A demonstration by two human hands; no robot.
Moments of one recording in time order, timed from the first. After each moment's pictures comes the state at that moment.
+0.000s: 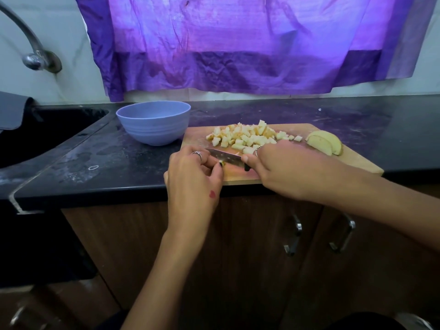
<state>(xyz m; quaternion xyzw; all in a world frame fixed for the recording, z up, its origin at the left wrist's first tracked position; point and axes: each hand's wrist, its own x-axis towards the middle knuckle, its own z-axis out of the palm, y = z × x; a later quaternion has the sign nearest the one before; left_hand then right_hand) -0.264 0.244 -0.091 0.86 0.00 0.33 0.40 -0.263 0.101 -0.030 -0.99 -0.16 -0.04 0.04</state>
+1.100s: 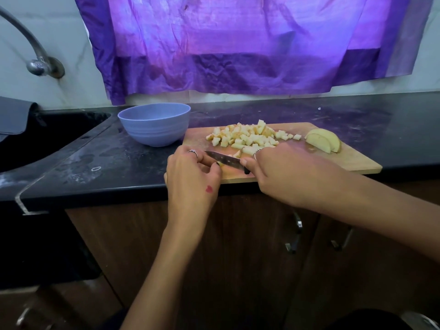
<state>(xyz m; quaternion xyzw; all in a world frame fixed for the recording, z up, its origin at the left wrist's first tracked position) -0.263 0.245 -0.088 0.85 0.02 0.32 0.42 -0.273 0.103 -0.037 -0.98 -0.17 -0.07 0.03</state>
